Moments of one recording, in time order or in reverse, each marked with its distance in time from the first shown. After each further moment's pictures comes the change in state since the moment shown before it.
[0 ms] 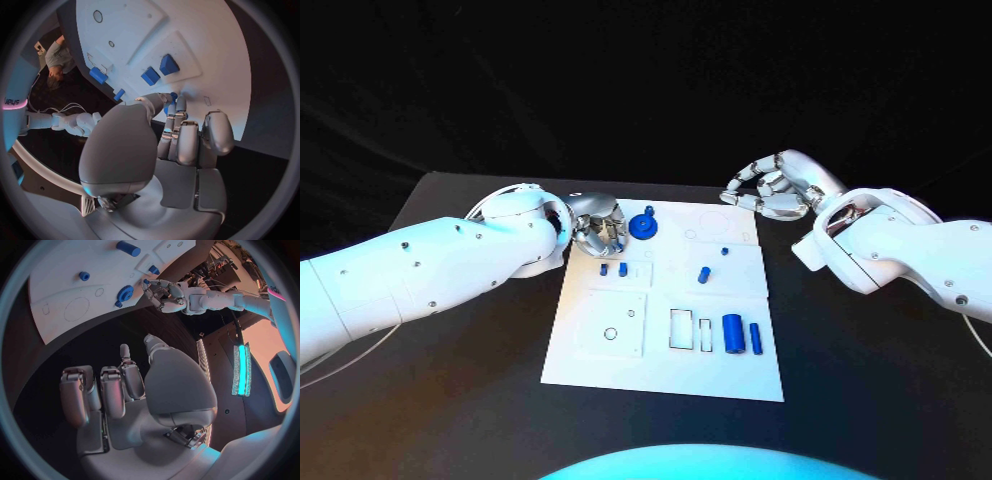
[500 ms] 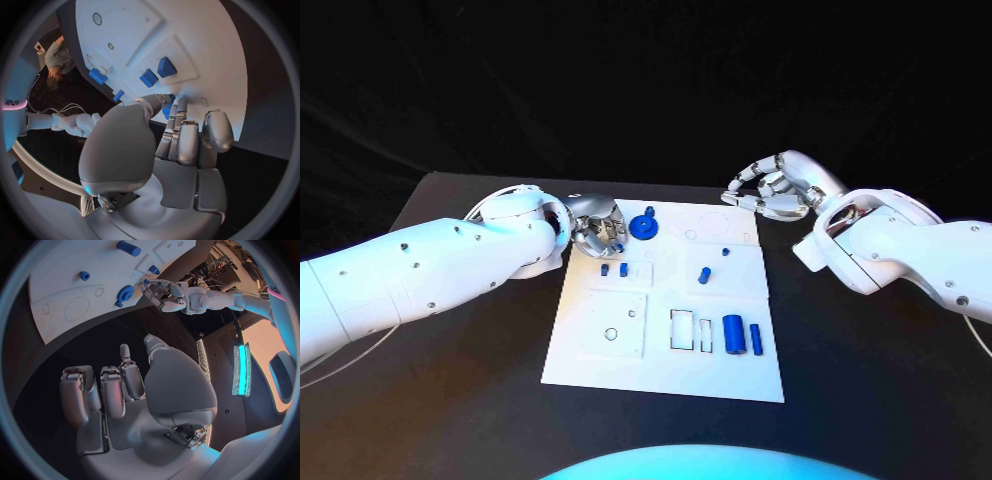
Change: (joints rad) left arm -0.001 -0.005 -0.001 0.001 -0.002 0.000 -0.002; left_hand -0.017 -0.017 0.011 -0.005 0.000 -0.091 0.023 -0.078 -0.033 -0.012 0.017 -0.064 -0.011 -0.009 0.009 0.000 -0.016 0.000 -0.011 0.011 -0.012 -0.015; right arm 0.000 0.000 0.000 -0.002 0.000 0.000 0.000; right_hand 0.000 0.000 0.000 0.000 0.000 0.000 0.000 0.000 0.000 0.000 0.000 0.000 0.001 0.000 0.000 0.000 0.000 0.000 0.000 0.000 -0.005 0.000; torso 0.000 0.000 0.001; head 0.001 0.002
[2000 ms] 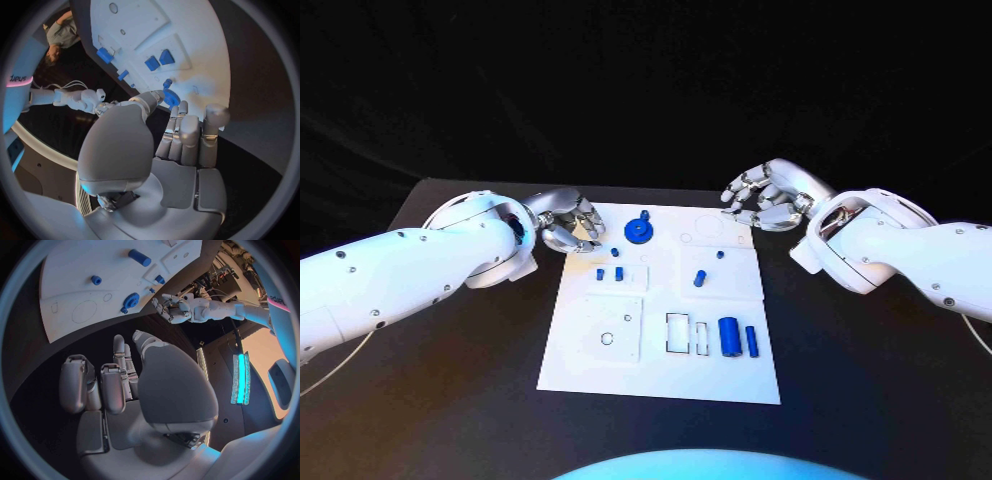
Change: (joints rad) left arm -0.001 -0.123 0.013 0.060 0.206 -0.099 0.058; left_hand -0.066 -0.008 -0.126 0.047 0.000 -0.016 0.008 -0.031 -0.034 -0.064 0.017 -0.051 -0.002 -0.109 0.018 -0.100 -0.247 0.020 -0.118 0.020 -0.163 -0.189; right arm -0.001 0.005 0.000 -0.023 -0.112 0.073 -0.028; right_hand 0.174 -0.082 0.201 -0.013 -0.049 0.018 0.009 -0.023 0.002 -0.372 0.015 -1.010 -0.805 -0.001 -0.009 -0.124 -0.019 0.032 -0.036 -0.007 -0.220 0.000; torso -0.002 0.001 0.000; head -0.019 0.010
